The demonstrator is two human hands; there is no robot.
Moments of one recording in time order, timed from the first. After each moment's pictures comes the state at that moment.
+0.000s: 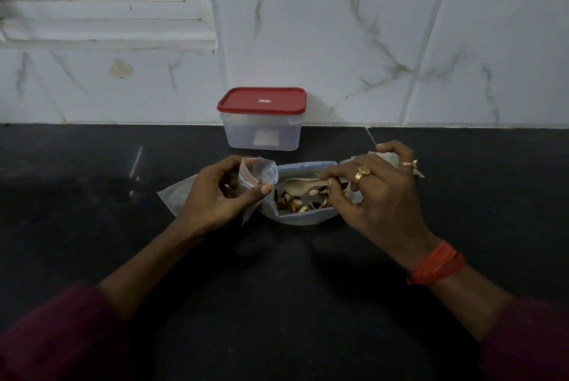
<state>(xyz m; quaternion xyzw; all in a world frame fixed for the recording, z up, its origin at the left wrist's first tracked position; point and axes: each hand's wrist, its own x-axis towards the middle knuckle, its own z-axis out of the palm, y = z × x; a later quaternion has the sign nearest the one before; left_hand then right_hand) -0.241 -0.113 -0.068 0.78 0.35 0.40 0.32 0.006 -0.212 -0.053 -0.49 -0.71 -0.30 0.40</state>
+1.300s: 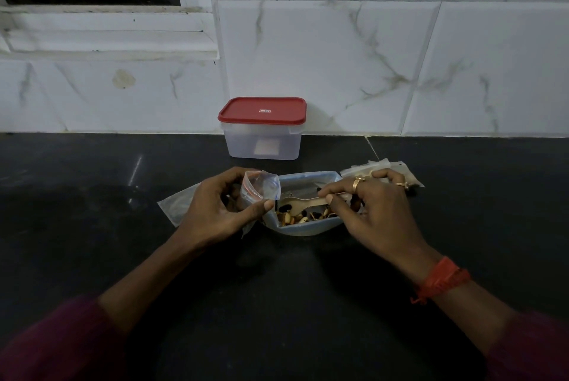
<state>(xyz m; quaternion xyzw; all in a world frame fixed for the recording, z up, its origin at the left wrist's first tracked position) -0.241 -0.111 -0.071 0.79 0.34 0.40 0.30 0.004 -0.212 -0.055 -0.61 -0.69 -0.06 0.39</state>
